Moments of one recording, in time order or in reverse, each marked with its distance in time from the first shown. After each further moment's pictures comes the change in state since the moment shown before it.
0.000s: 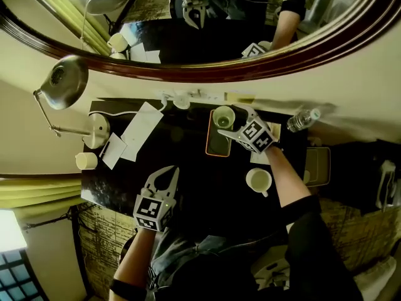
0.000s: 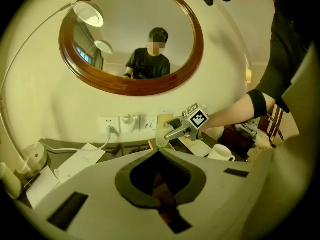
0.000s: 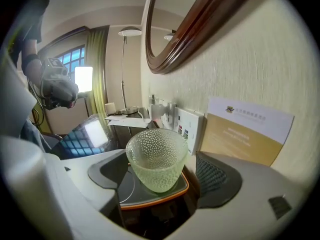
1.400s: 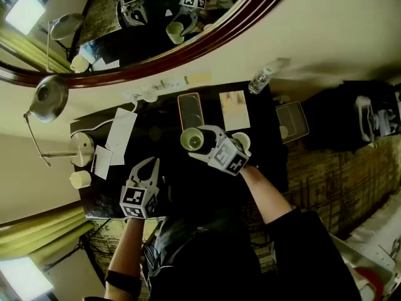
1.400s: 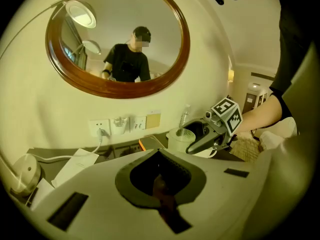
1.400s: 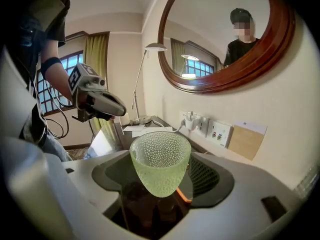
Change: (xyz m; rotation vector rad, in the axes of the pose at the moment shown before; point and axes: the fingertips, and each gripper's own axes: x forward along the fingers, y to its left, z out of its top) left arm -0.030 -0.001 0.003 0.085 0.022 -0.192; right arm -0.073 0.171 0.037 0.080 -0.059 -0.060
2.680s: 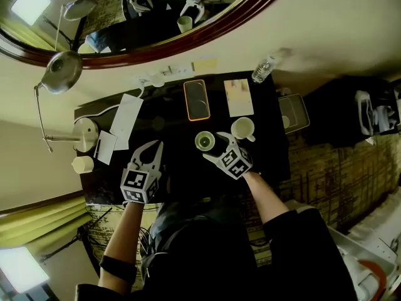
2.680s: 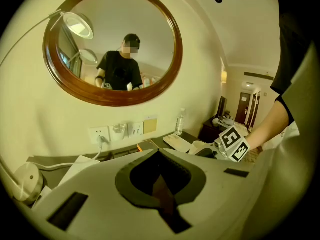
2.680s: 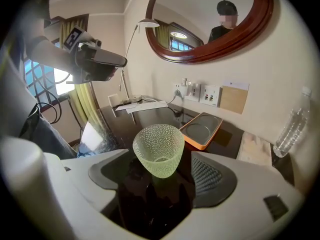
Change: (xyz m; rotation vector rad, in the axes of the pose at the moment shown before) left arm -0.022 -0.002 0.007 0.037 -0.044 -0.029; right arm -0.002 0.050 -0.123 0.160 0.203 -0.155
